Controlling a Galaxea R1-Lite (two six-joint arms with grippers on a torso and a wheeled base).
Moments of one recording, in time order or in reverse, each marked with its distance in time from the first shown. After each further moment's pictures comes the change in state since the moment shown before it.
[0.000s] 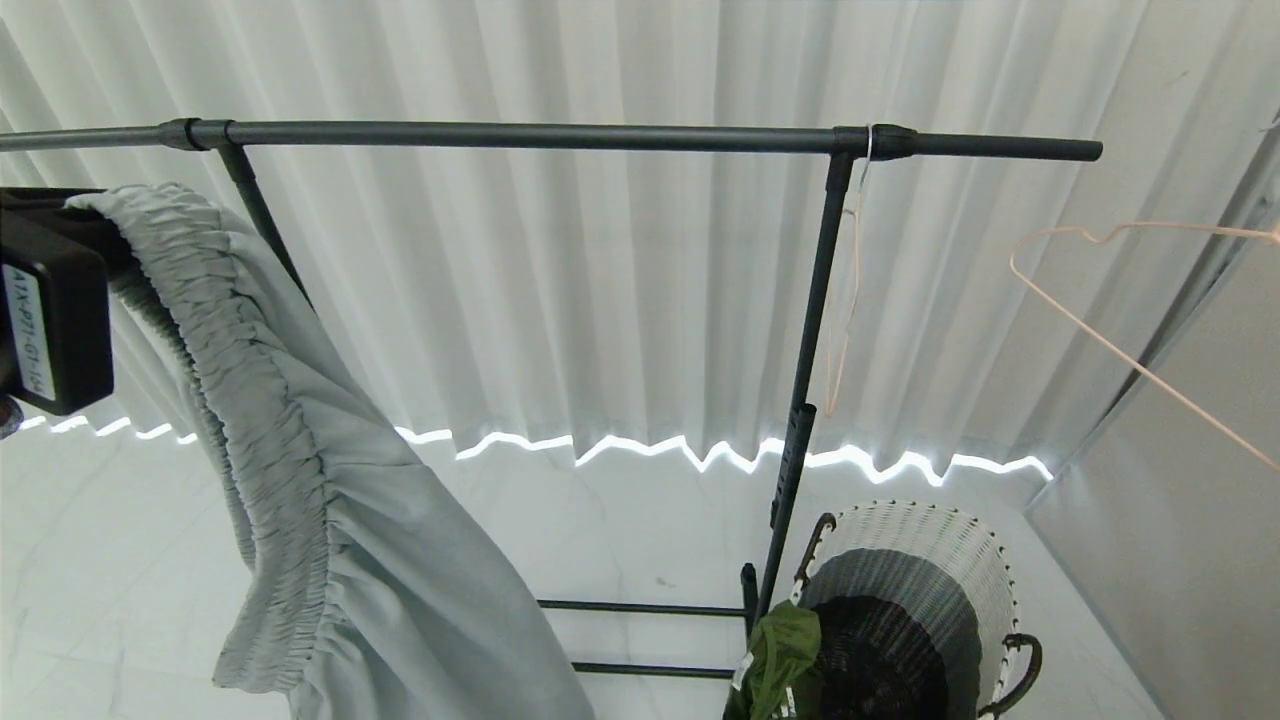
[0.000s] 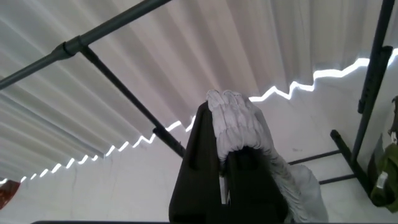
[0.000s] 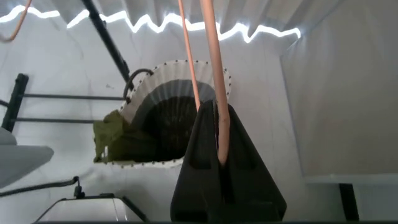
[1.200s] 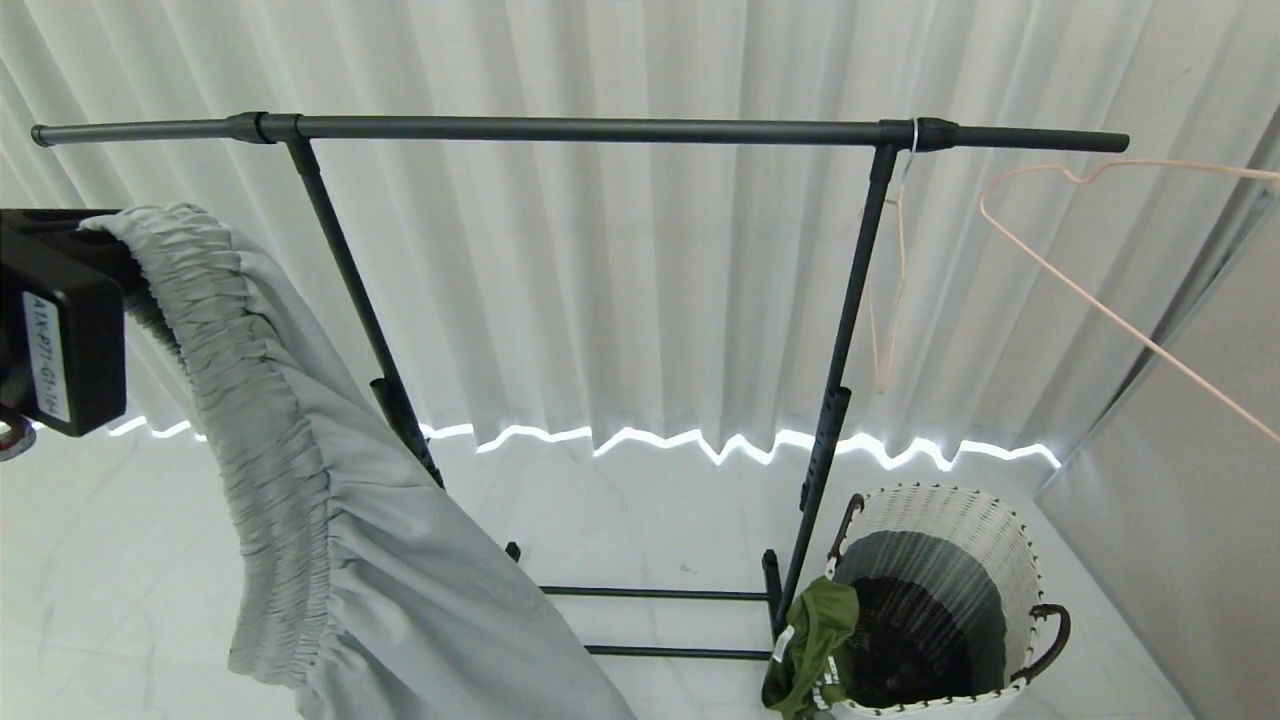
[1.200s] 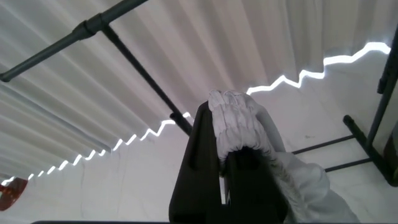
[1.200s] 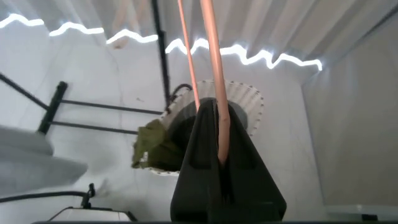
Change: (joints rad) left arm 0.001 -0.003 0.023 0.000 0.002 0.001; right arm 0.110 -0.067 -0.014 -0.034 0.004 0.008
